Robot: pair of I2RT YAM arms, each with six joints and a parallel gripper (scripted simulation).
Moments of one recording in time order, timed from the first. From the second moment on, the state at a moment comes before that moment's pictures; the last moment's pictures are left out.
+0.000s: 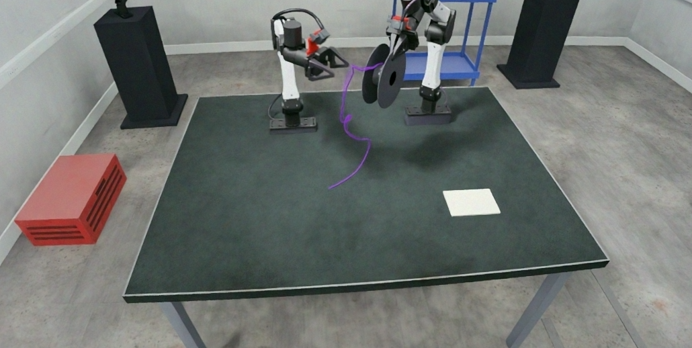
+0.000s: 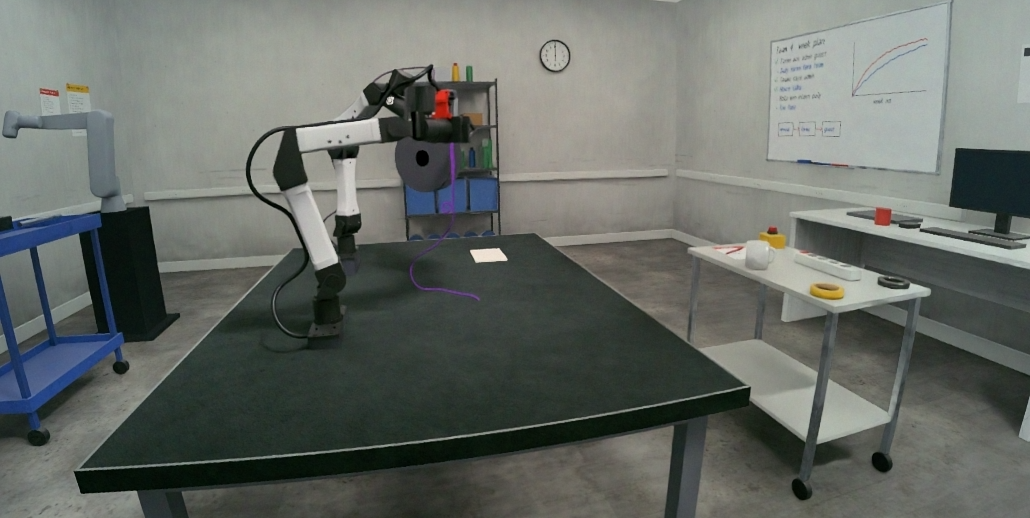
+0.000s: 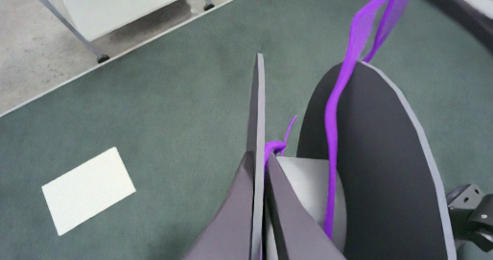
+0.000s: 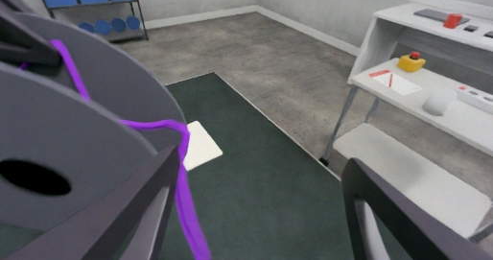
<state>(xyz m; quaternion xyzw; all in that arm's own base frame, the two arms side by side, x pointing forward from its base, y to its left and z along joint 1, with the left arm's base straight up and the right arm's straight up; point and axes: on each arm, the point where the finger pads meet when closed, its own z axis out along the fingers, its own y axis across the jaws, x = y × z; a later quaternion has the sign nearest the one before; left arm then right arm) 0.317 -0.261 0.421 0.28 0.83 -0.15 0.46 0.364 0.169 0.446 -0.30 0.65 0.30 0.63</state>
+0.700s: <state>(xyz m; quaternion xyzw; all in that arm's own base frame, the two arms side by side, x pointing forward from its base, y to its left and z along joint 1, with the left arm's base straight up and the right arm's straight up) 0.318 -0.260 0.421 0.28 0.83 -0.15 0.46 0.333 0.141 0.446 -0.31 0.64 0.31 0.63</state>
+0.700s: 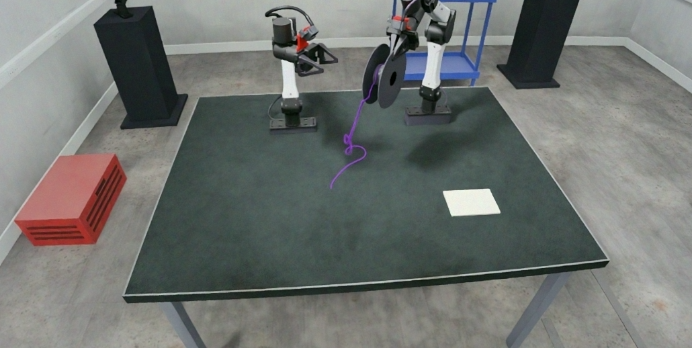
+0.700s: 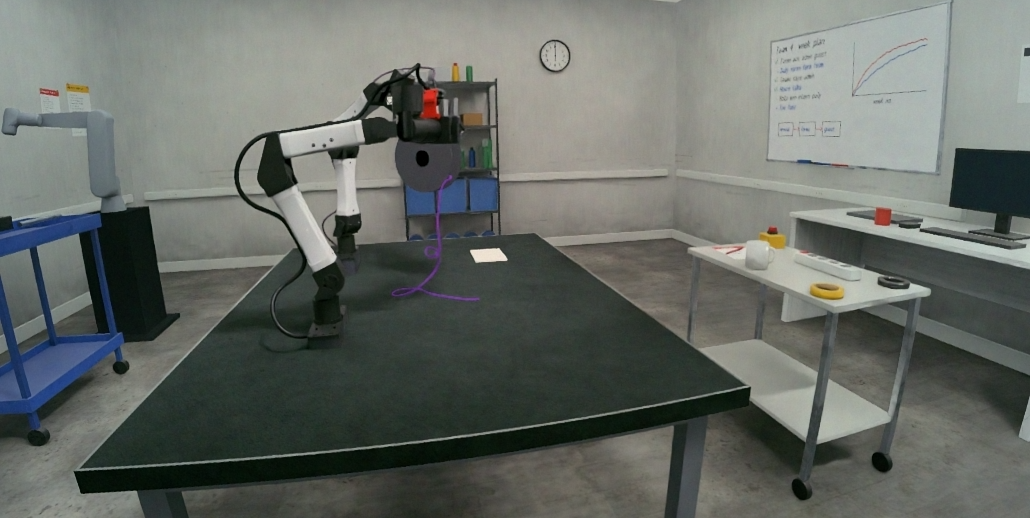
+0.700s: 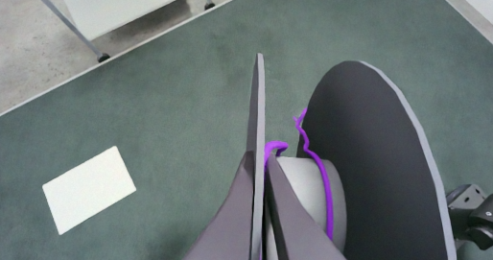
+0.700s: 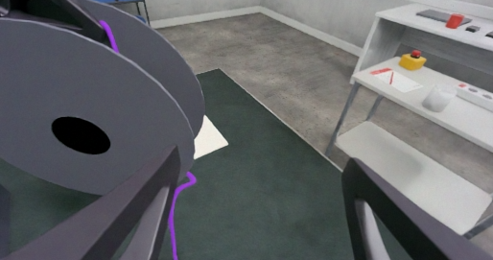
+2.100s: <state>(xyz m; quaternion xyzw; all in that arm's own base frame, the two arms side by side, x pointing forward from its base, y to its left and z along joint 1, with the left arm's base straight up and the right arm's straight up) 0.318 -0.260 0.421 0.28 0.83 -0.15 0.46 0.354 0.115 0.429 -0.24 0.68 0.24 0.65</state>
